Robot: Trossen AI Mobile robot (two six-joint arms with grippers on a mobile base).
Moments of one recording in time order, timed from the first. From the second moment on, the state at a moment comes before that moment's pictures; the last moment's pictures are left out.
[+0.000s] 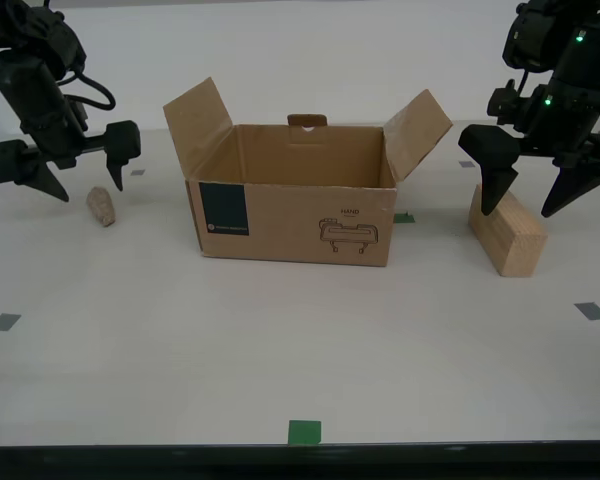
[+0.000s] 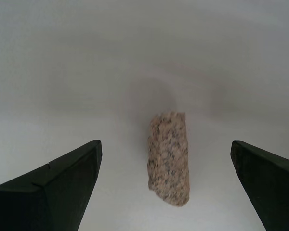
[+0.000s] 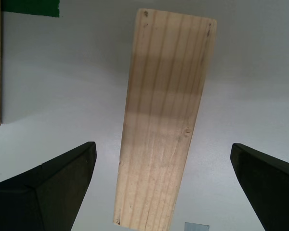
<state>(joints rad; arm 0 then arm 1) 0.18 1.83 1.00 -0.63 -0.15 0.08 0.01 1.99 1.15 -0.33 -0.03 -0.27</state>
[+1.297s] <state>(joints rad) 0.19 1.83 1.00 -0.55 -0.15 0.08 0.01 2.06 1.14 -0.25 -0.04 -0.28</state>
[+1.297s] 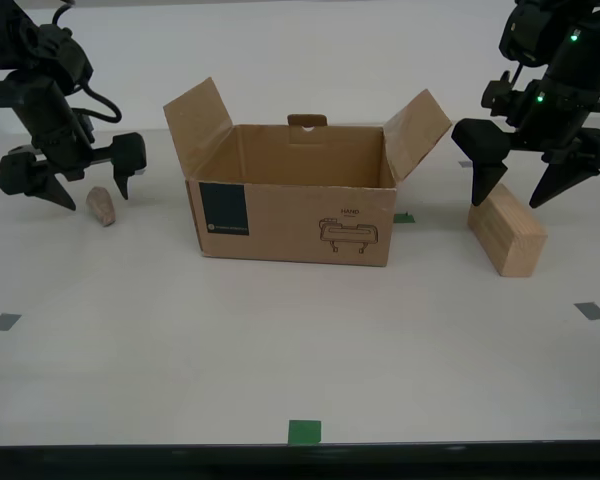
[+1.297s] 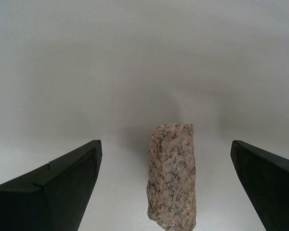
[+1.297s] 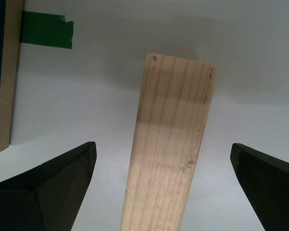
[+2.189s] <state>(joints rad) 0.20 1.83 0.85 -0.36 -0.15 0.09 0.01 2.06 1.14 -0.25 -0.04 -0.28</state>
